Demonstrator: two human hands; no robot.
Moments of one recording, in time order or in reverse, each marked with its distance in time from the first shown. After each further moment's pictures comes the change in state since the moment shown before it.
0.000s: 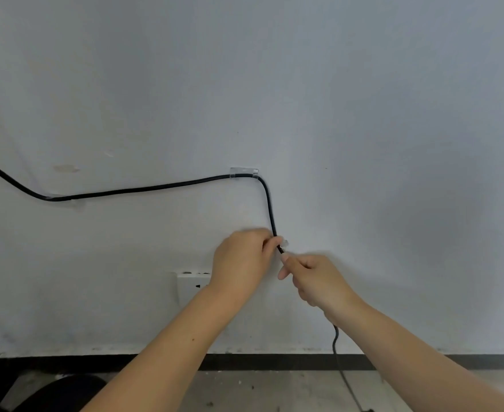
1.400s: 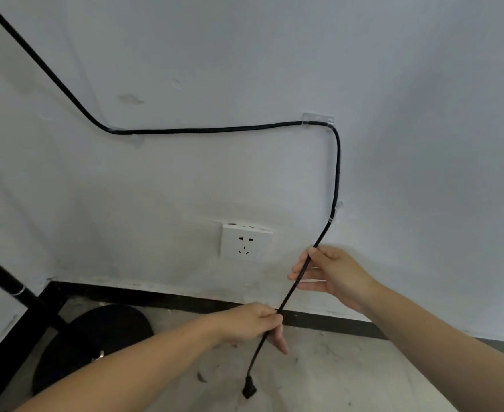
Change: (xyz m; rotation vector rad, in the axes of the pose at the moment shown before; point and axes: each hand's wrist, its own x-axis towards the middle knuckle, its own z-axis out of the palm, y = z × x) left_hand -0.121 -0.114 0.052 -0.622 -1.074 -0.420; right_hand 0.006 0.041 0.039 0.354 -0.274 0.226
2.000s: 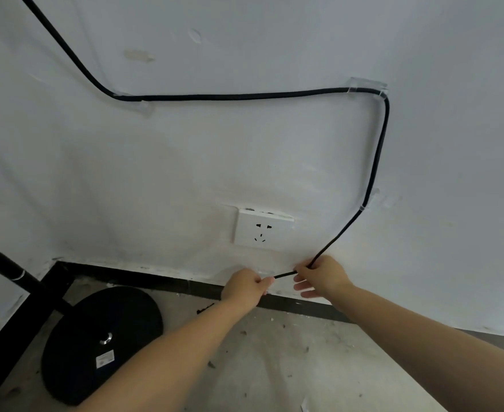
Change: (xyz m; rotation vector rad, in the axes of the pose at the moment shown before) left_hand 0.061 -0.051 -0.029 0.151 0.703 -0.217; right_hand 0.062 0.062 0.023 -0.445 0.250 0.199
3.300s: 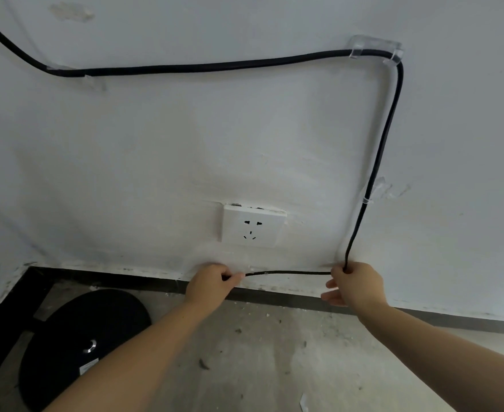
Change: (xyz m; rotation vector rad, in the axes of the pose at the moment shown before) left_hand 0.021 -0.051 -0.019 0.015 0.173 0.171; right_hand 0.003 0.043 -0.037 0.097 0.269 0.082
